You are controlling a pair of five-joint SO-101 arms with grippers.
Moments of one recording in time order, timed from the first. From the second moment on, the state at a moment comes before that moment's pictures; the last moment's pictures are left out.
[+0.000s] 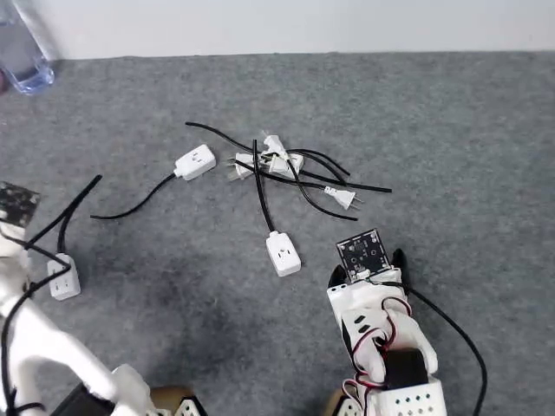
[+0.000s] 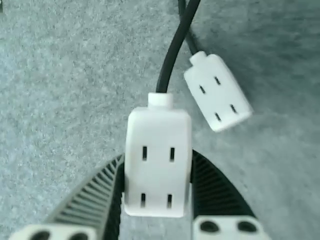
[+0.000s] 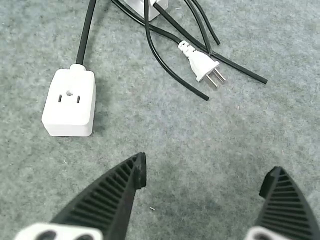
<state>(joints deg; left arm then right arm) -55.0 -23.2 42.2 57.5 -58.3 -12.4 -102.9 95.6 57.2 11.0</state>
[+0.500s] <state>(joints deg) -55.0 -23.2 70.5 8.6 -58.4 -12.4 -102.9 95.6 57.2 11.0</state>
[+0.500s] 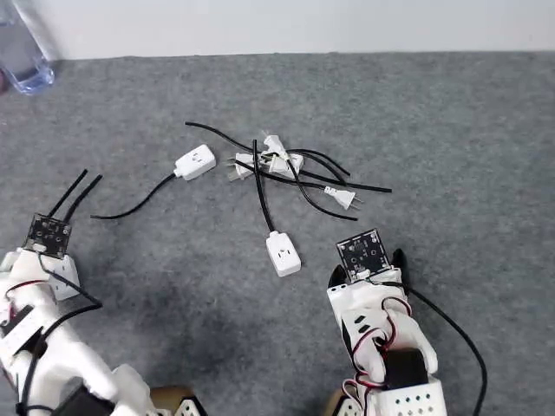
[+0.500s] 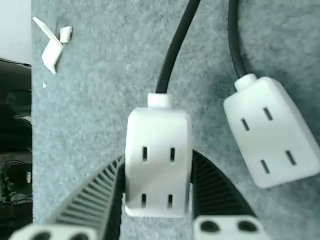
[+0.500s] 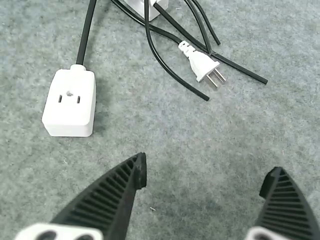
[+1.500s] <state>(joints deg) -55.1 -23.7 72.6 -7.9 -57.9 -12.4 -102.9 95.6 57.2 11.2</state>
